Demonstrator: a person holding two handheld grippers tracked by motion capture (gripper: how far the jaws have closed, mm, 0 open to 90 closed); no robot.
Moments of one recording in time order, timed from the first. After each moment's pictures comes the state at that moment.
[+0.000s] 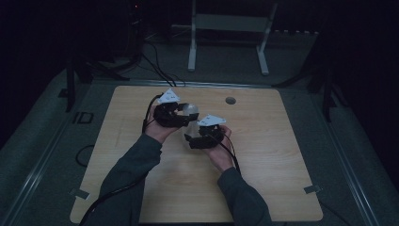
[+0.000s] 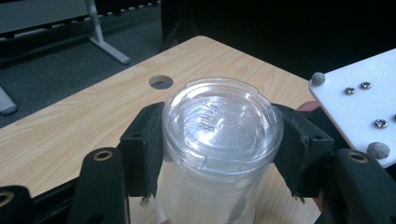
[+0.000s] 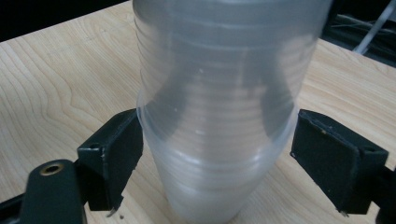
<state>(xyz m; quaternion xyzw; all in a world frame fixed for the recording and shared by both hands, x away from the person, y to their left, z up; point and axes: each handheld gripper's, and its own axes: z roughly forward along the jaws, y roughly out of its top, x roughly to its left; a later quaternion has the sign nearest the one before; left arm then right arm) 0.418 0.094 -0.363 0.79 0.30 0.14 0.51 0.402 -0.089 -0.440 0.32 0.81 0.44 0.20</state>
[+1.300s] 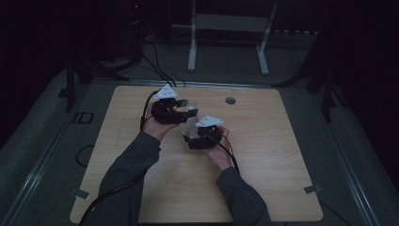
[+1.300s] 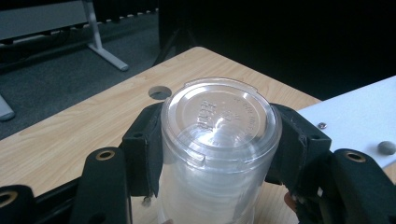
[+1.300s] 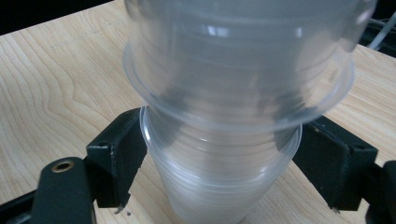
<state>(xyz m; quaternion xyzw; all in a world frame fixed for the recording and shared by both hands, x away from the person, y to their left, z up) 0.417 0.100 -0.346 0.78 0.30 0.14 0.53 0.406 -0.086 -0.449 0.31 0.82 0.44 0.19</state>
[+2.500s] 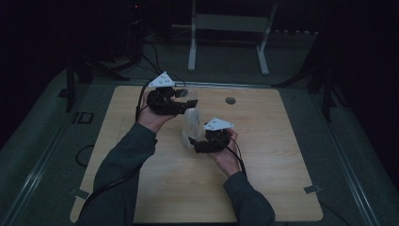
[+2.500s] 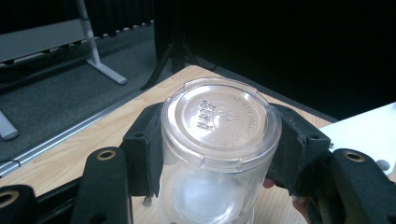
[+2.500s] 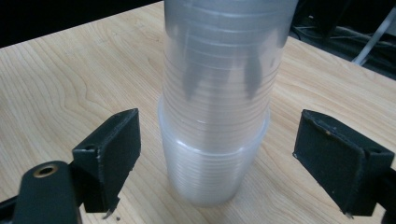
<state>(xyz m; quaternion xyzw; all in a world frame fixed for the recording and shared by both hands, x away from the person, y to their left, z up) 0.410 0.104 -0.299 0.78 0.27 0.15 0.54 0.384 -0.107 -0.432 0.30 0.81 0.46 0.21</state>
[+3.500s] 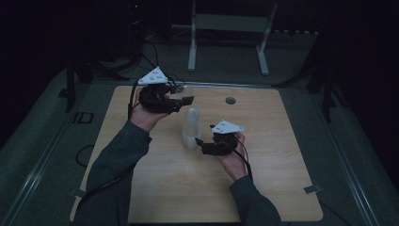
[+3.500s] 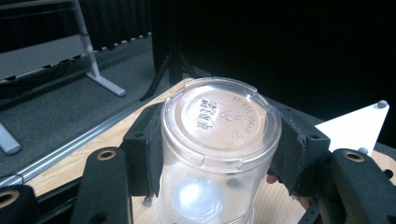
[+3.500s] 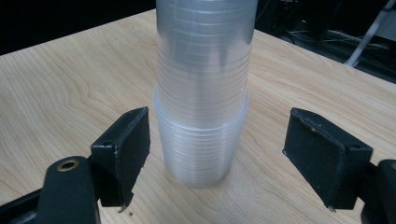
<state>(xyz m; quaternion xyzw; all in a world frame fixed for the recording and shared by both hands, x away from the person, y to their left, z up) 0.393 0.119 -0.274 0.78 0.25 0.16 0.55 0.370 -0.129 -0.427 0.31 0.80 0.47 0.22</state>
